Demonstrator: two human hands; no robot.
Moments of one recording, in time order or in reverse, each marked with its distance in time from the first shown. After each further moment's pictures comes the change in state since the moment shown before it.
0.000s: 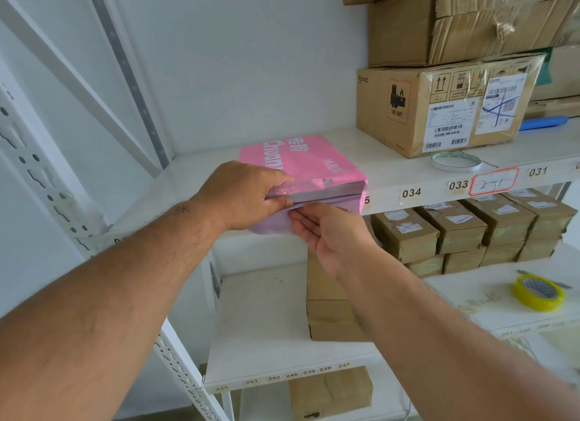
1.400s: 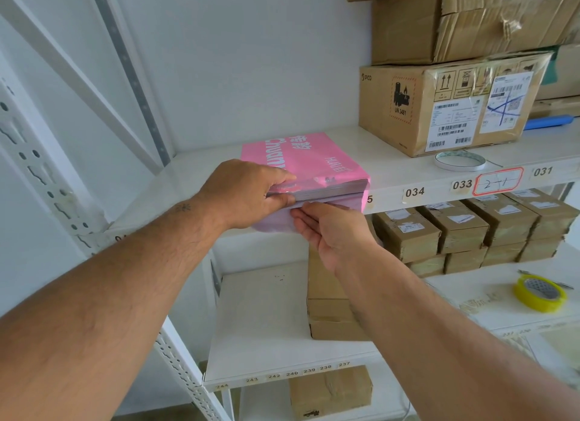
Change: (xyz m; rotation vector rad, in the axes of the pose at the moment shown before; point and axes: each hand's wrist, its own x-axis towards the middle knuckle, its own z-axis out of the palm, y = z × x) left_hand 0.000 -0.002 0.004 -0.037 0.029 -0.016; right_hand 0.006 0.003 0.002 -0.047 0.053 -0.009
